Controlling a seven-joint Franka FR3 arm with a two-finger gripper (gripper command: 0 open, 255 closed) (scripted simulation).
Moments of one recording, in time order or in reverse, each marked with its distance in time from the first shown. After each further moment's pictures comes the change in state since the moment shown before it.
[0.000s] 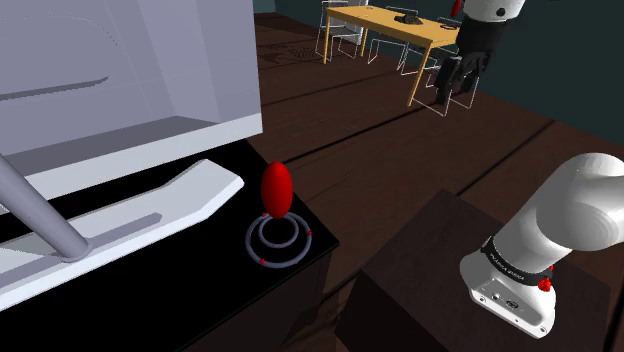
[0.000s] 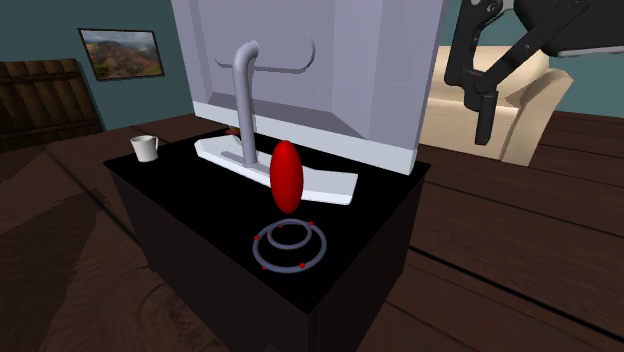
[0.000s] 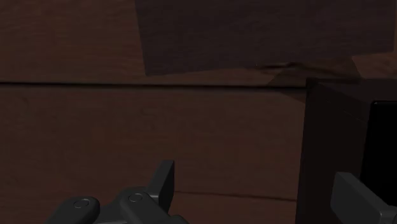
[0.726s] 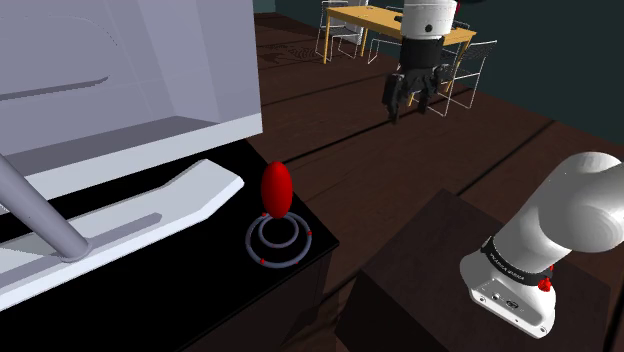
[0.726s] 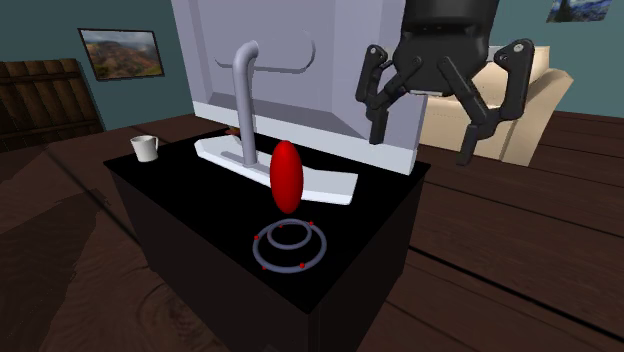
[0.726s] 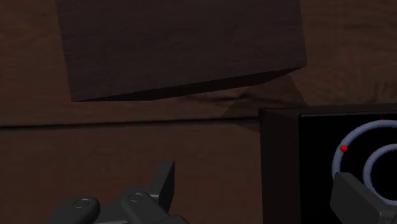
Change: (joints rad) arm 0.049 0.300 0.098 0.133 0.192 0.013 0.171
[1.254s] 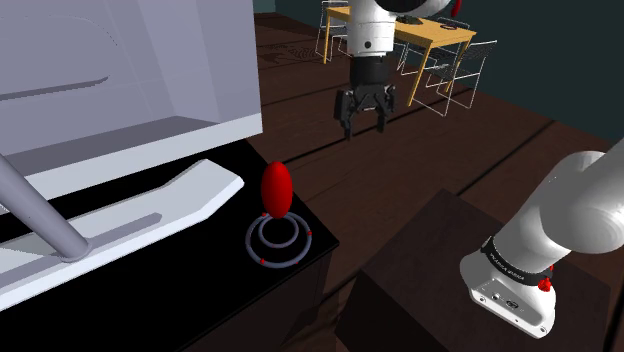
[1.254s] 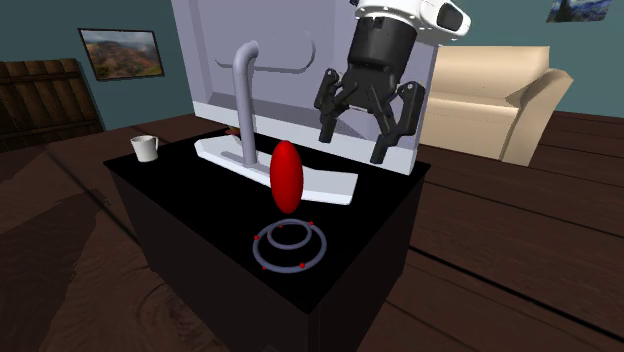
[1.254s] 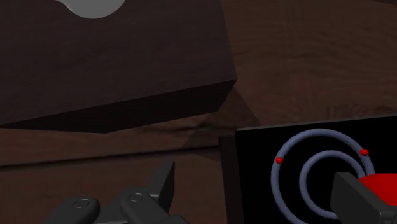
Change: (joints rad) arm 0.042 0.292 0.068 0.172 0.151 0.020 0.133
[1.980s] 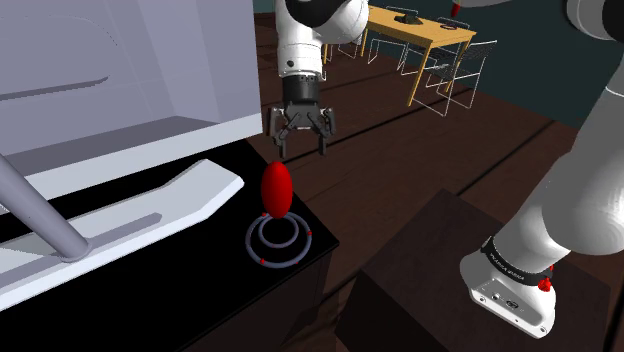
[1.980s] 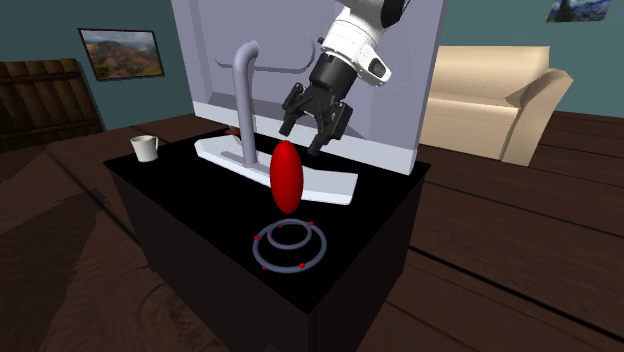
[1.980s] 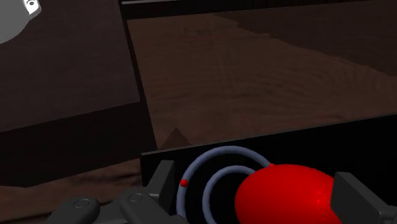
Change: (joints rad) arm 0.064 0.429 0.066 0.355 0.165 -0.015 0.169
